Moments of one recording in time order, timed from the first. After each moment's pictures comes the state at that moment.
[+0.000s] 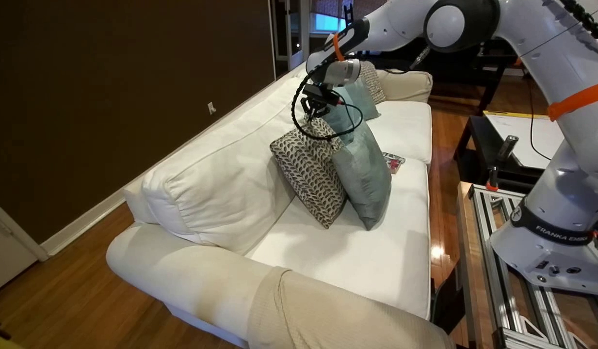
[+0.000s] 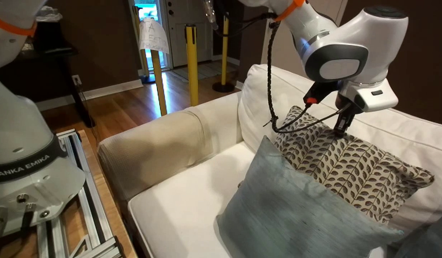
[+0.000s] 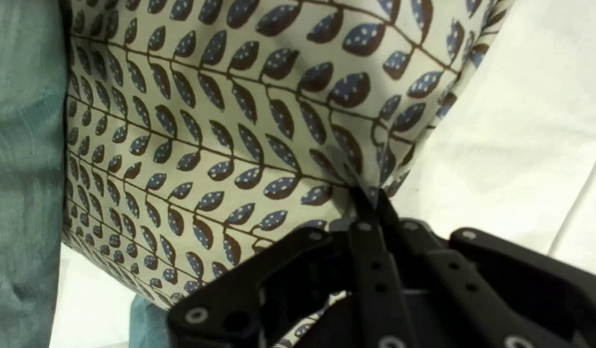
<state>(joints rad) -0.39 0.82 -0.16 -1.43 0.44 2.51 0.58</state>
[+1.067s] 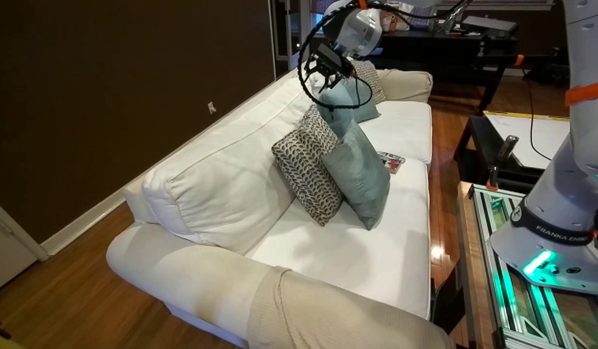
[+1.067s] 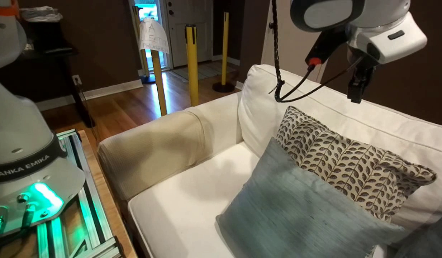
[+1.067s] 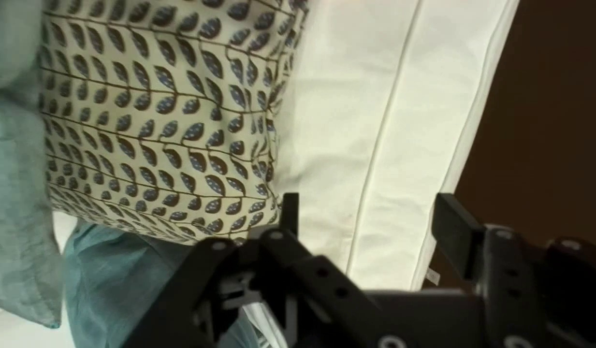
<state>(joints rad) -0.41 0.48 -0.13 -1.71 0.66 2.65 0.37</state>
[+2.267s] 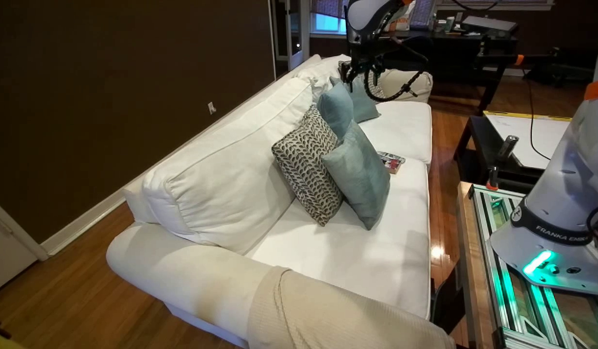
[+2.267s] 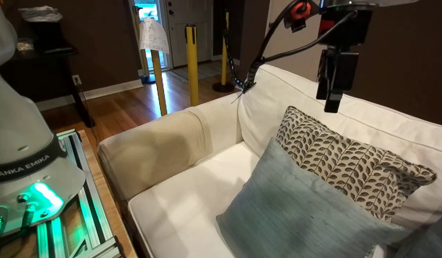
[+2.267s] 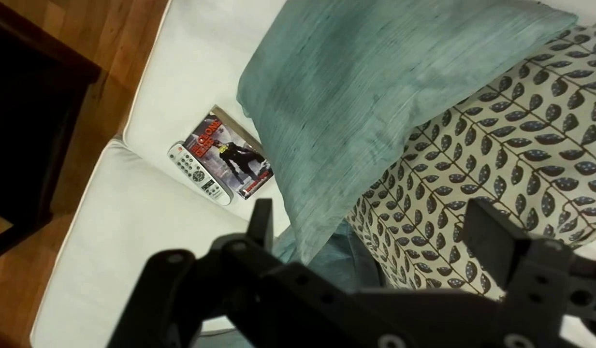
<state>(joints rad) -0.26 0.23 -0.32 -1.88 -0.16 2.12 0.47</state>
